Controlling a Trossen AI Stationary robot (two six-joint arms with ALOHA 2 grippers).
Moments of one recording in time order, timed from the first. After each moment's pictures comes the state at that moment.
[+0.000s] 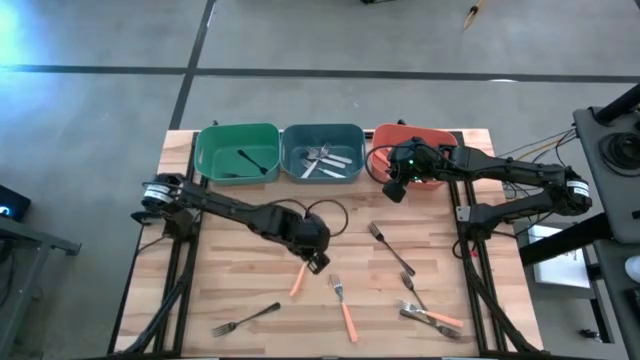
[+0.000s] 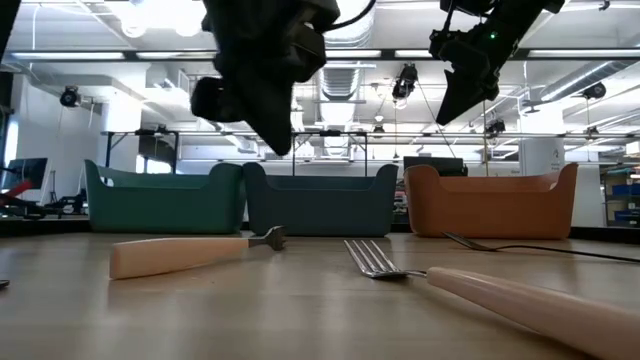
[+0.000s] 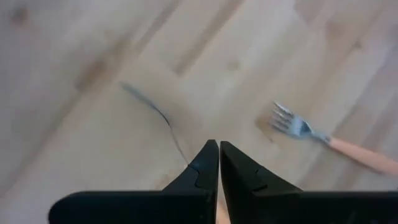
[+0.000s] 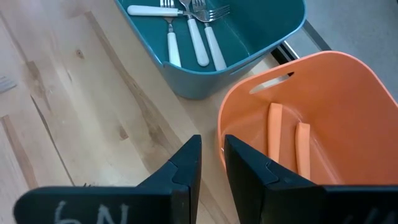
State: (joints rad) left arm -0.20 1.82 1.40 -0.75 -0.05 -0.91; right arm -0.31 1.16 1.00 -0.72 0.21 0.13
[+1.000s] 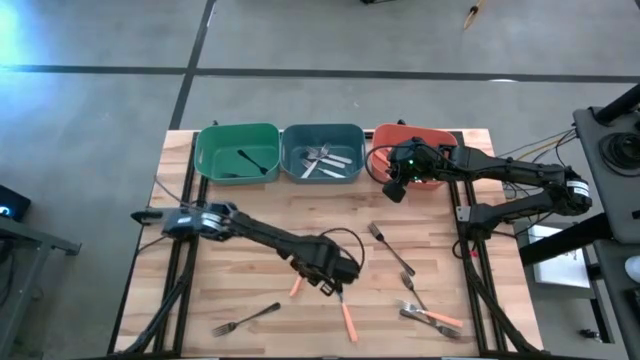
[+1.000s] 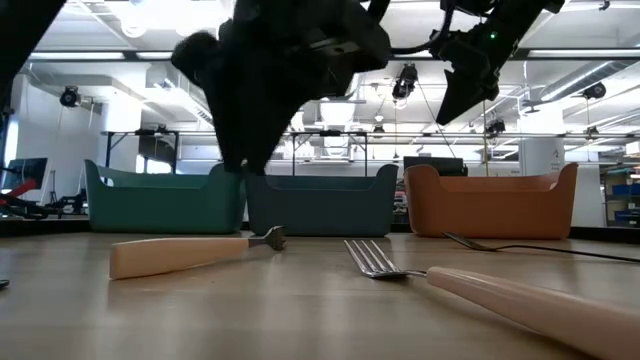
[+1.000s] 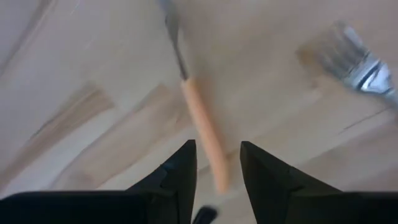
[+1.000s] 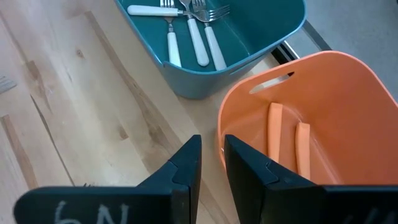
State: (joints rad) left arm -0.31 2.30 2.07 -1.45 0.04 -1.19; right arm -0.31 1.16 1.00 -0.72 0.21 0.13
